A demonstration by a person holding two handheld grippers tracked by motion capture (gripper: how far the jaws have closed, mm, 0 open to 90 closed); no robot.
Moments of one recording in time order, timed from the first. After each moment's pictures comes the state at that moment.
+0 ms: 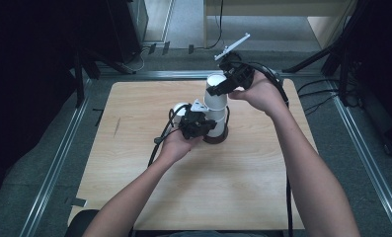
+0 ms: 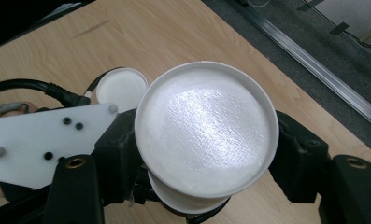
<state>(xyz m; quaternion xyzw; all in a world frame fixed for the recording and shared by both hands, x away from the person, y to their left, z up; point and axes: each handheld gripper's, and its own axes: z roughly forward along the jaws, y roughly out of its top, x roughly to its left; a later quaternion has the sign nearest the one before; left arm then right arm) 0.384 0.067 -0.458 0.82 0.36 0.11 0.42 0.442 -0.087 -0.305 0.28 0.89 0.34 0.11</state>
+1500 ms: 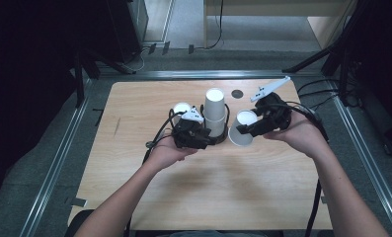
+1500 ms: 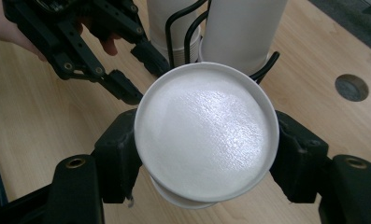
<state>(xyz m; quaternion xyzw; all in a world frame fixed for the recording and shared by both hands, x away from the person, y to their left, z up) 0.351 0.087 -0.450 0.85 0.30 0.04 0.44 0.362 -0.173 -0.356 0.26 0.90 0.34 0.07</state>
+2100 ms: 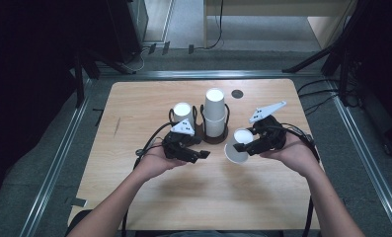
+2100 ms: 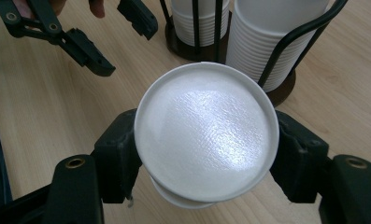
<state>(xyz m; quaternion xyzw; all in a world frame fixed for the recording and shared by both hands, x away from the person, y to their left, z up) 0.326 0.112 -0.462 0.87 0.26 0.05 0.43 0.344 -0.175 -0.413 0.26 0.90 0.36 0.04</state>
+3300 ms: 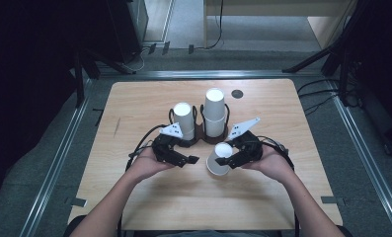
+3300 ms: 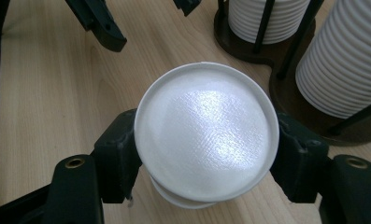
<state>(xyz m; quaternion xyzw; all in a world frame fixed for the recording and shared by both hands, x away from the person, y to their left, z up) 0.332 0.141 -0.482 0.88 0.24 0.00 0.41 0.343 -0.132 -0.469 0.18 0.91 0.38 0.00</state>
